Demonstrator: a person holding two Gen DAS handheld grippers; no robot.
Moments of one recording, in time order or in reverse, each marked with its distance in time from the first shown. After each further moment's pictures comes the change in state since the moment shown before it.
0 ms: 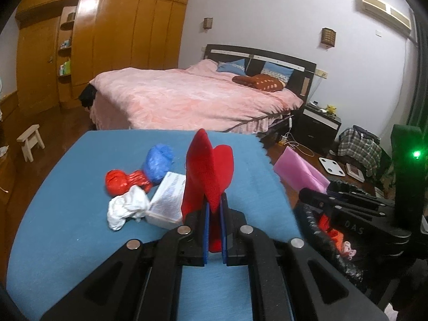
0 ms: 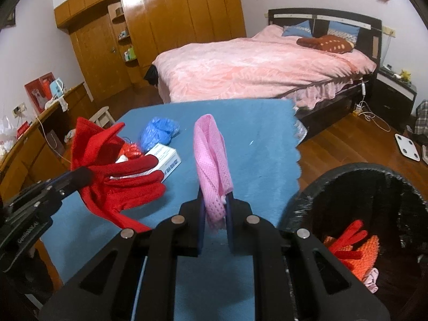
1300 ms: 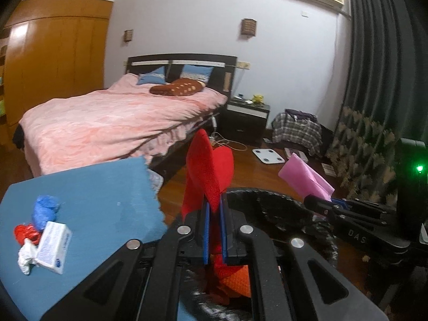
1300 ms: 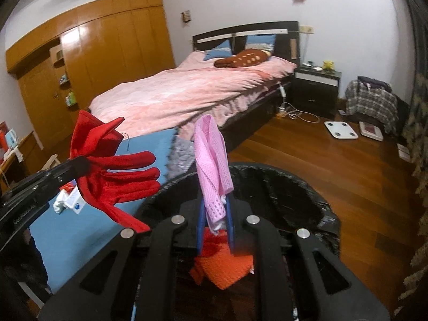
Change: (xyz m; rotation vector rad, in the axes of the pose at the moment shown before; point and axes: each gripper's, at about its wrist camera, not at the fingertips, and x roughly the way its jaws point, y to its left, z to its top) left arm 0.018 -0.199 0.023 0.229 -0.022 -0.321; right arm -0.139 -0.168 -0.050 0.219 -0.141 -0.307
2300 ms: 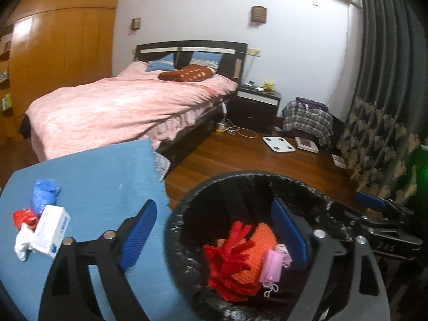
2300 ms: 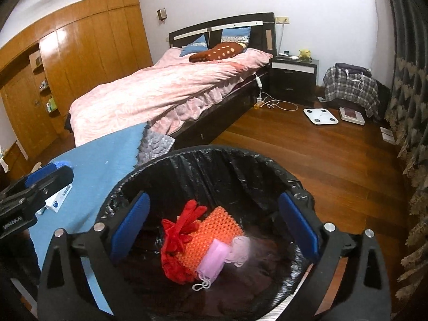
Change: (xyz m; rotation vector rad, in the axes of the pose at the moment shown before) left arm 0.016 0.009 -0.018 -0.033 0.065 0.072; right arm 0.006 -0.023 -0.023 0.055 0.016 -0.070
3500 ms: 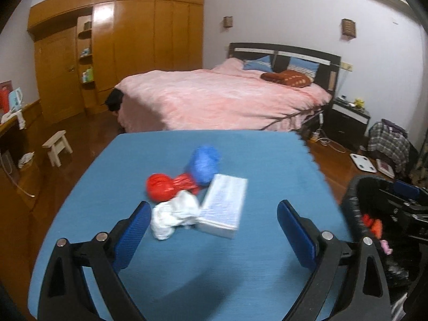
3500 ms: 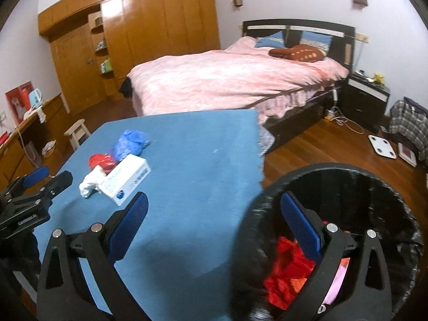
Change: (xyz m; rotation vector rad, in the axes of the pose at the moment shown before) left arm -0.078 0.218 -0.059 -0.191 -0.004 0.435; right arm 0.062 0.232 0.000 -0.263 0.068 0.248
